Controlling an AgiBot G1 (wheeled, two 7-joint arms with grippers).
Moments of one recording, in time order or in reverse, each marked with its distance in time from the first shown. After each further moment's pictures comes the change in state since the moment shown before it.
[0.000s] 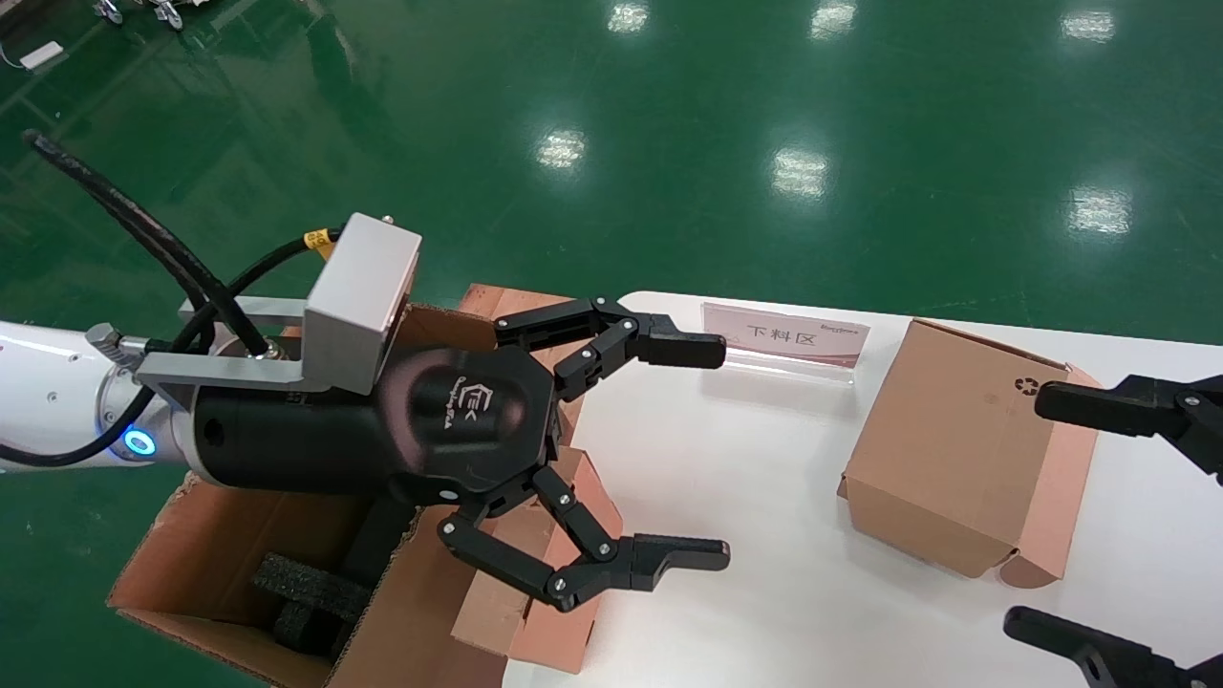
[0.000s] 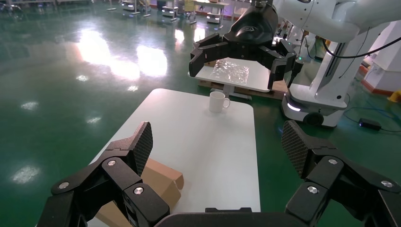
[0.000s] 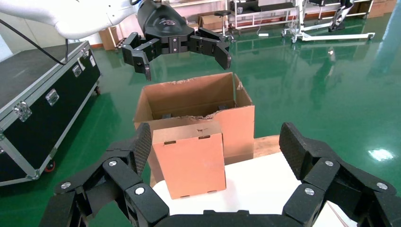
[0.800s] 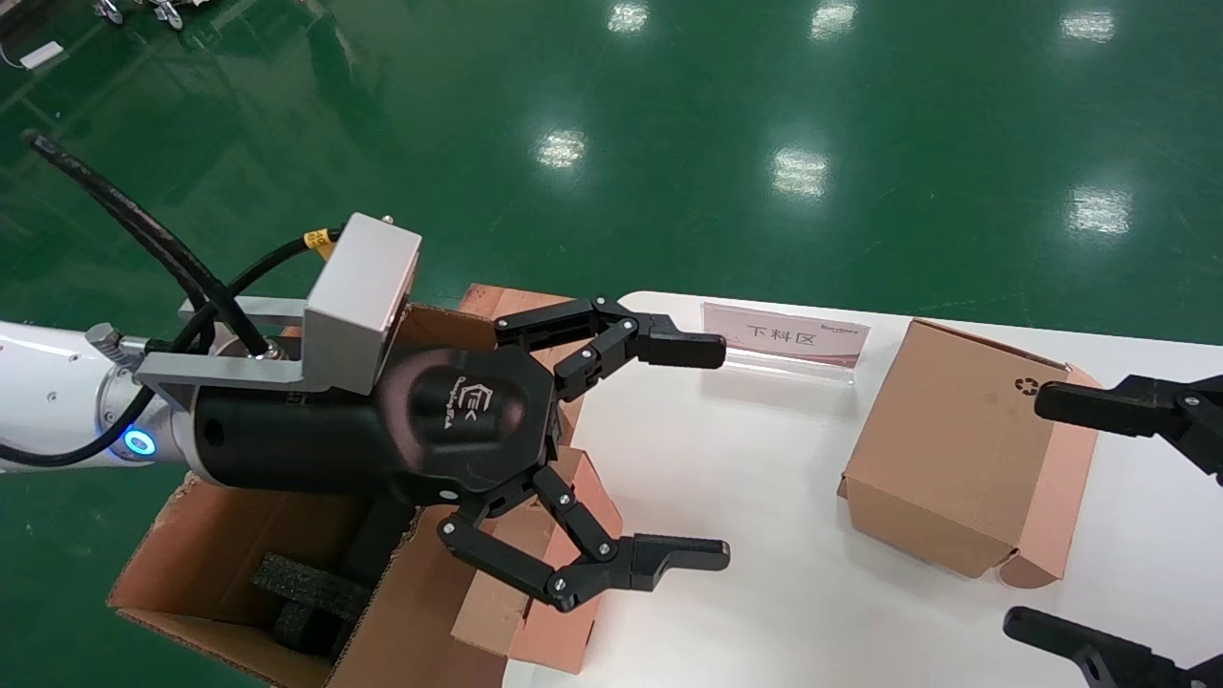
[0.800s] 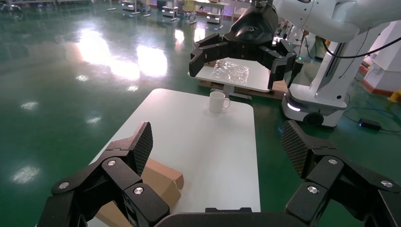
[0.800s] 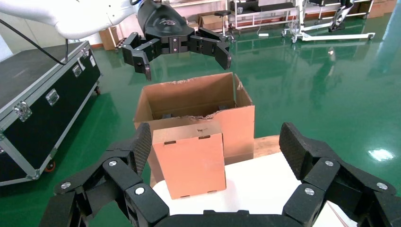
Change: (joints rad) left arm 0.000 0.000 0.000 0.000 0.000 0.000 0.000; right arm 0.000 0.000 0.000 0.000 0.000 0.000 0.000
